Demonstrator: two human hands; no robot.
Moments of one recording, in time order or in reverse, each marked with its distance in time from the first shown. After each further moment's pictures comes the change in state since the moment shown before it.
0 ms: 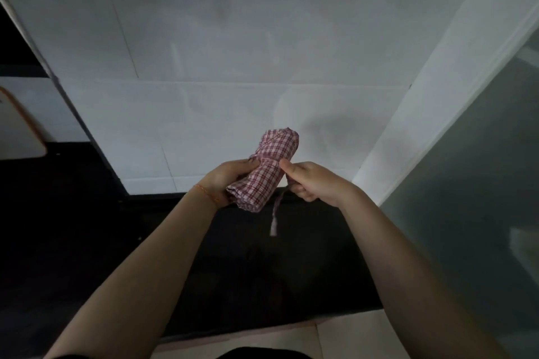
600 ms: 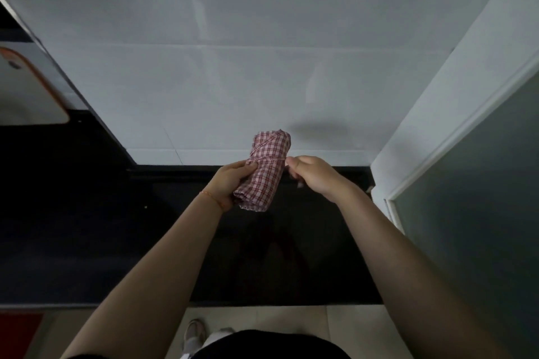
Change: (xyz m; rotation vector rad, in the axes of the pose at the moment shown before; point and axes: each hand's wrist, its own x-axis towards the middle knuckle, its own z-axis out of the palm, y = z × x) left_hand 0.036 -0.067 -0.014 -0.013 0.363 0.074; right_hand 0.042 0.068 -0.009 -0.208 0.072 -0.011
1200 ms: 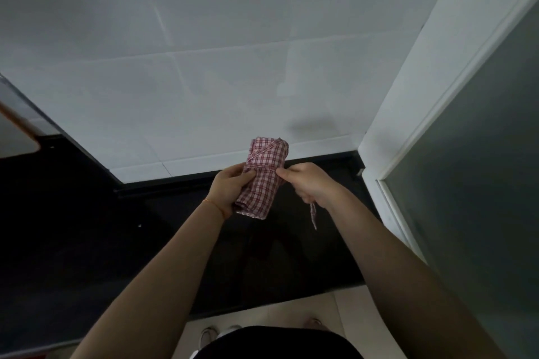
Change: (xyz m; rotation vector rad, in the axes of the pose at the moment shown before) left_hand 0.019 -0.015 -0.010 0.188 0.009 0.059; right_hand -0.008 0.014 0.026 0.353 0.073 0.256
